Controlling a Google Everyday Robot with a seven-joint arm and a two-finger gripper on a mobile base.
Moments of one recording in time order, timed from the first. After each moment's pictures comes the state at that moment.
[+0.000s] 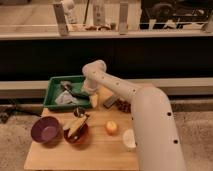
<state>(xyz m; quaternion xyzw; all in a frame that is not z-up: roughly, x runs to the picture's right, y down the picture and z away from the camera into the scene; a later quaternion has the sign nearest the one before) -0.103 0.042 0.934 -0.27 -0.20 -0.26 0.91</state>
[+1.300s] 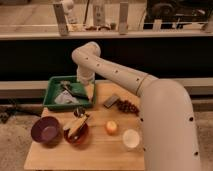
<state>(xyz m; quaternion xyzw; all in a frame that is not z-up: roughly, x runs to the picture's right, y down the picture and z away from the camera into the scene) -0.121 -0.040 0.836 -0.24 -0.15 -0.25 0.93</state>
